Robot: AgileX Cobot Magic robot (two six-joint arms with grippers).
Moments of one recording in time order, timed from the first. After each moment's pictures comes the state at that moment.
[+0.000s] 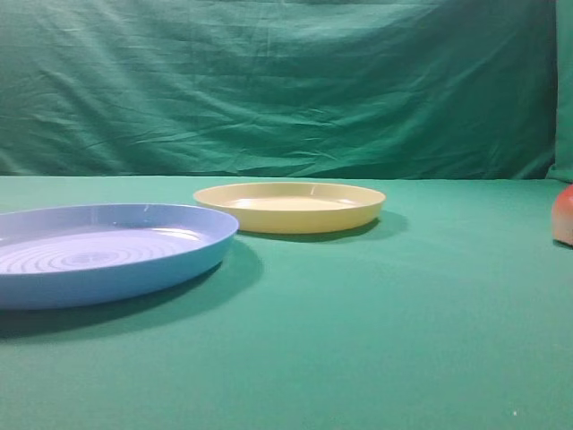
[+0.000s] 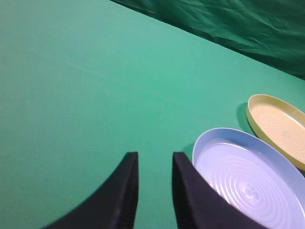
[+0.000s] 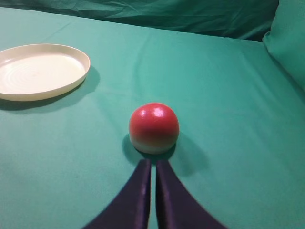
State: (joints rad) left arm 0.02 -0.01 0.02 -0.09 0.35 -0.12; right arm 0.11 -0.01 0.03 0.18 0.39 -0.23
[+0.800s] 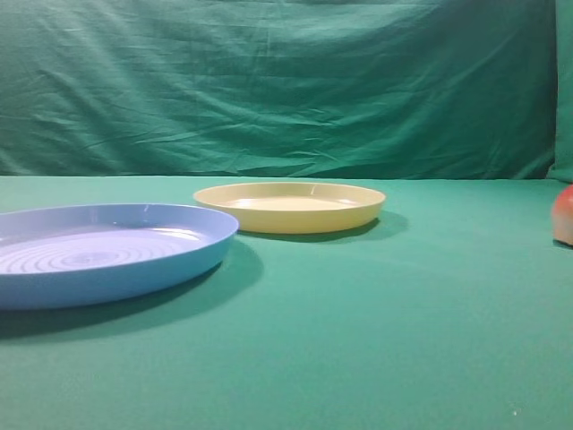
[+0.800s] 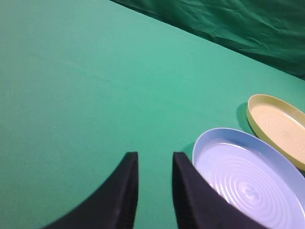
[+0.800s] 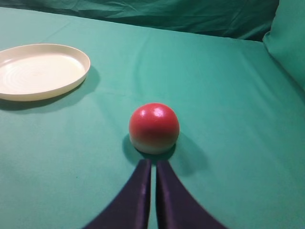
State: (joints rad) left arm 0.02 -0.01 0.02 -0.09 0.35 -0.12; right arm 0.11 -0.01 0.03 0.17 0.39 -0.23
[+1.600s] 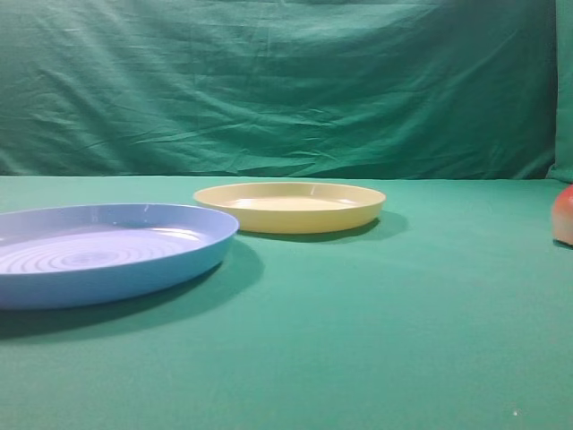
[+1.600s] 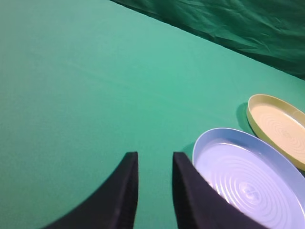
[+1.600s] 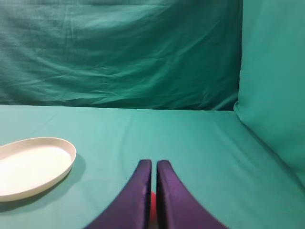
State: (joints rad) left arm 0.02 -0.01 0.02 -0.09 0.35 -0.12; right arm 0.11 0.00 0.01 0.35 0.15 -0.30
